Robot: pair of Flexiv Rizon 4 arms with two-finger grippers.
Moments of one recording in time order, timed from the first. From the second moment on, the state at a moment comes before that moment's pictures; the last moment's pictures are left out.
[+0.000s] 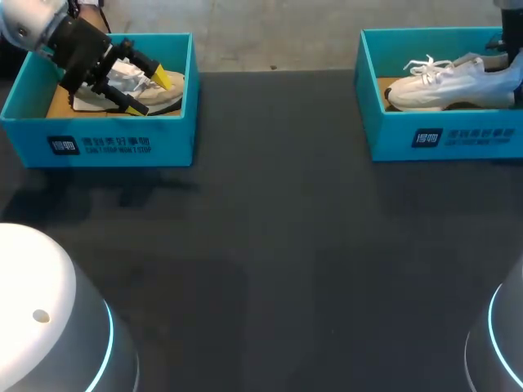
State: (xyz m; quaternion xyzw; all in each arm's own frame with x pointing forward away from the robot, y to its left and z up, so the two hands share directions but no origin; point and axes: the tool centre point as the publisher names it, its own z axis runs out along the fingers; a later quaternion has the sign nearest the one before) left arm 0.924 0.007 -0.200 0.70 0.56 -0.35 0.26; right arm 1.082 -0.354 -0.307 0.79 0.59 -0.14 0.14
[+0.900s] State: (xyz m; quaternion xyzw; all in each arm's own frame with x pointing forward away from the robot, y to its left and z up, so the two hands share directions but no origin) left arm 0.924 0.007 -0.200 0.70 0.56 -0.35 0.26; right arm 1.079 -0.355 -0.323 0.79 0.59 -0.15 0.13
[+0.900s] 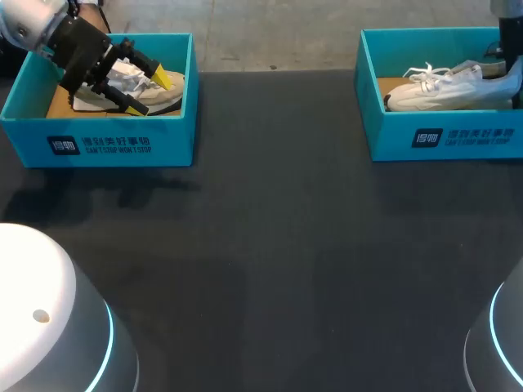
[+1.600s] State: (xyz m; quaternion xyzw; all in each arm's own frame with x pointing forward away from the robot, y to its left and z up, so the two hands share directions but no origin) left arm 0.924 0.007 -0.200 0.70 0.56 -0.35 0.26; right arm 1.079 -0.354 -0.318 0.81 0.55 -0.14 0.13
